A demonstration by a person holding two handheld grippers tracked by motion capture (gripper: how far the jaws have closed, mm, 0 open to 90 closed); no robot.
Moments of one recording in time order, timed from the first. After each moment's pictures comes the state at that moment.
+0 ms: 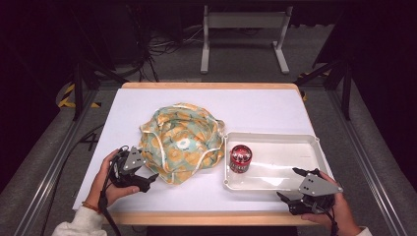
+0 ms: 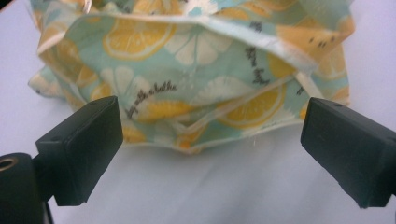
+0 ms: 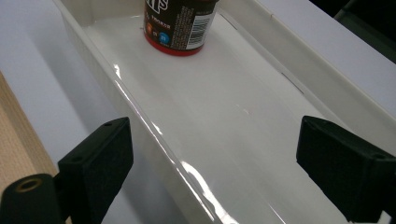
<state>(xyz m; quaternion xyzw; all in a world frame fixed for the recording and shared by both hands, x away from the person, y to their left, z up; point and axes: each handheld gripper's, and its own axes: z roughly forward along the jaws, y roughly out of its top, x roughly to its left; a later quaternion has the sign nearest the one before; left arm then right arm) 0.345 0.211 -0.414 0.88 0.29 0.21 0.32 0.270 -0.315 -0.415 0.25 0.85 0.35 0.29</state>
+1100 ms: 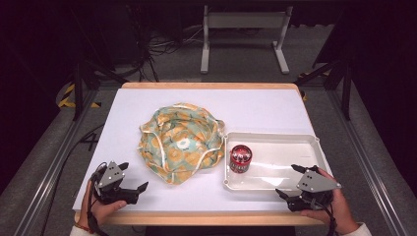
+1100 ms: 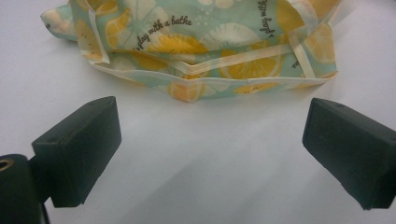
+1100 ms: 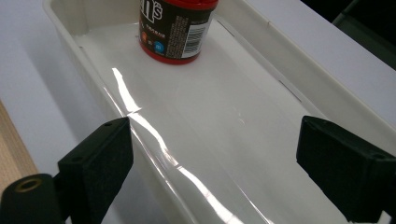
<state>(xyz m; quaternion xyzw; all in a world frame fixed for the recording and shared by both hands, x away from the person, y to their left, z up) 0.312 0.246 -0.444 0.82 0.35 0.20 0.41 0.278 -0.314 -0.413 0.25 0.85 0.35 0.29</state>
